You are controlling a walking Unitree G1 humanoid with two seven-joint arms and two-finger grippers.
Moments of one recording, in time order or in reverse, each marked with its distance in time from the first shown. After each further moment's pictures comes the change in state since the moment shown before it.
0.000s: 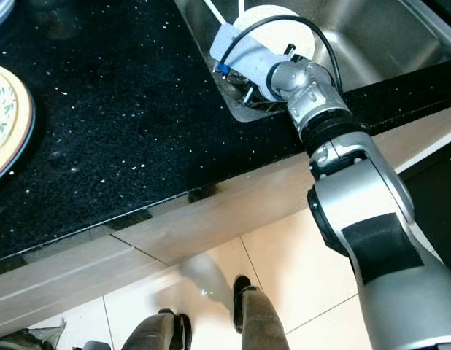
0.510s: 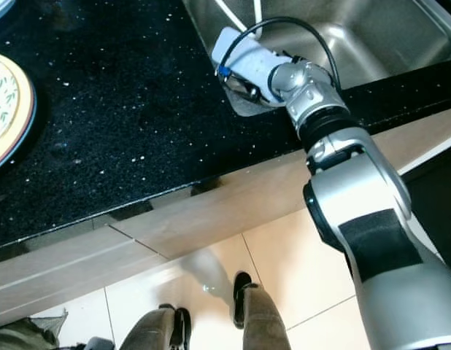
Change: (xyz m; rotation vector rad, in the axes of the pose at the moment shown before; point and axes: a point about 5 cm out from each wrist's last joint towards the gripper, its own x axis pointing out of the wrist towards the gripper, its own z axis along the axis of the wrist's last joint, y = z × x) left arm 0.006 0.002 0.025 0.038 -0.046 0.005; right arm -0.013 -0.035 0.010 0.174 -0.087 -0.122
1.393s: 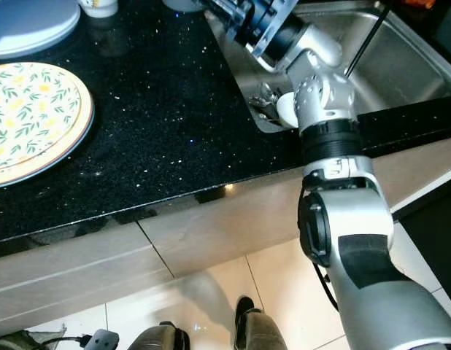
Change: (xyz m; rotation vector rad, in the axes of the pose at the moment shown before) left arm 0.004 0.024 0.035 0.098 0.062 0.103; right arm -0.040 0.012 0.046 0.677 -0.971 0.375
